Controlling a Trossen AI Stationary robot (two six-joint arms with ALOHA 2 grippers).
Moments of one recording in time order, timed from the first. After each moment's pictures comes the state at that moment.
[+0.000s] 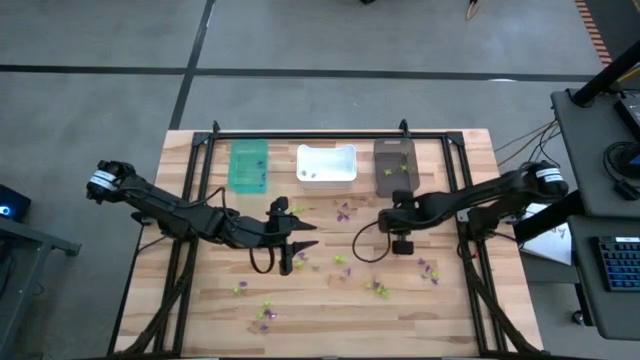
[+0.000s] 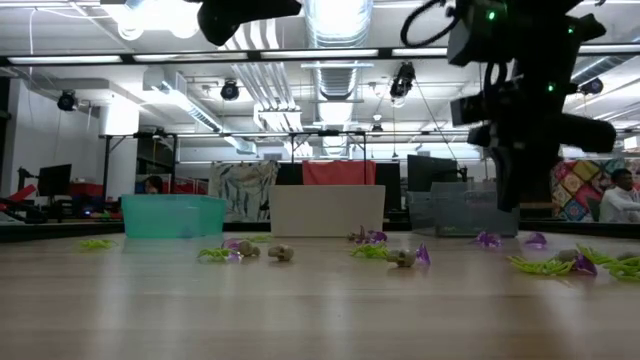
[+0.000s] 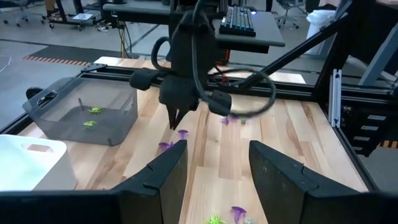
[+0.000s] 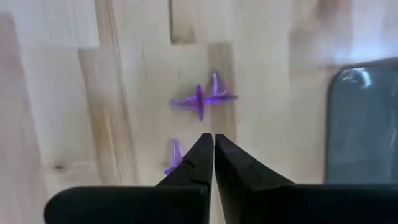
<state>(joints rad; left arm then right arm) -0.35 1.33 0.87 0.17 -0.44 -0.20 0.09 1.40 0.77 -0.71 0.19 0.12</state>
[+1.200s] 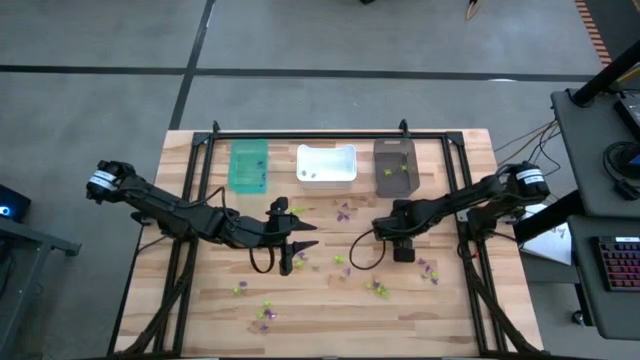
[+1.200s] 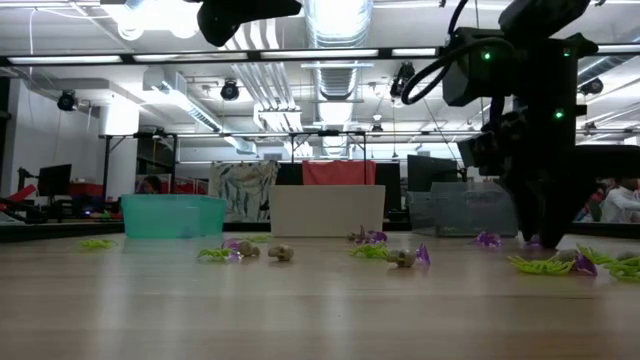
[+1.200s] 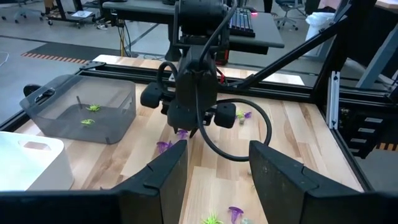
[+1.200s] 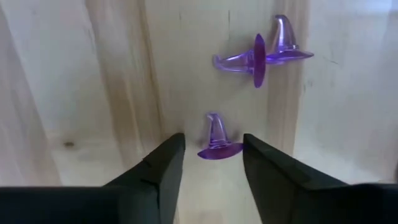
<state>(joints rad) -0.35 1.33 0.87 0.17 -0.44 -0.22 0.11 1.62 0.78 -0.74 0.10 0.16</state>
